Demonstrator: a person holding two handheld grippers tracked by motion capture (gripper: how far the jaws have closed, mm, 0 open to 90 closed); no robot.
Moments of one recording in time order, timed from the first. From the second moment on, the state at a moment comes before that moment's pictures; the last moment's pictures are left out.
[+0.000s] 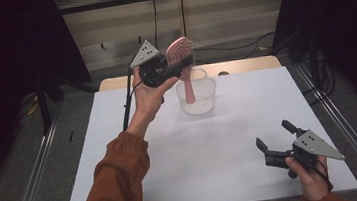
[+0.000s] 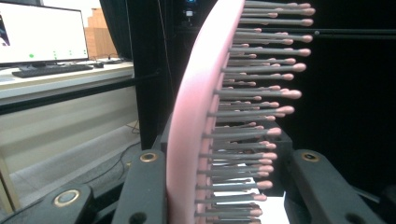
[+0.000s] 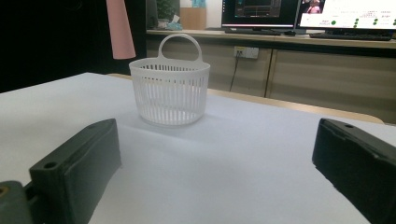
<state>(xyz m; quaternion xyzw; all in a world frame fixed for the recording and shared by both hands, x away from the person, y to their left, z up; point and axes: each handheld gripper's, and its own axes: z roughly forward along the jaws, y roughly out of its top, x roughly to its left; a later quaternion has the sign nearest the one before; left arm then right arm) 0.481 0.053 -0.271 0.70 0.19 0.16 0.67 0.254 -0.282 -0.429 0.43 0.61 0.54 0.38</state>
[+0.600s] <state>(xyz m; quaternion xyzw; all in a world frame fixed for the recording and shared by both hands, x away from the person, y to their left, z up) 0.495 0.039 -0.263 0.69 0.21 0.18 0.67 0.253 -0.281 -0.429 0.43 0.62 0.55 0.38</state>
